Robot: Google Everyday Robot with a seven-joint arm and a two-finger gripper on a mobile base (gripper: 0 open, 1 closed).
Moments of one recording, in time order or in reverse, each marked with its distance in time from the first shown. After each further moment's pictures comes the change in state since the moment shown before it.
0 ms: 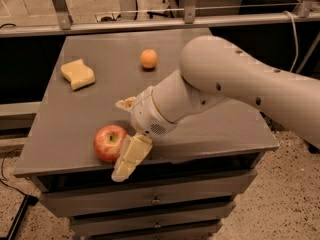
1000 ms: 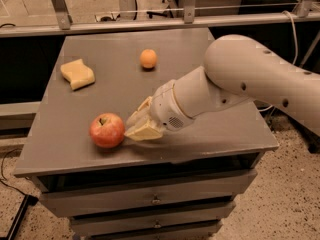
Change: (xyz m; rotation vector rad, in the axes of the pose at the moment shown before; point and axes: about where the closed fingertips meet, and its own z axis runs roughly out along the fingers) arm 0.024 -0.025 -0.032 0.126 -0.001 0.065
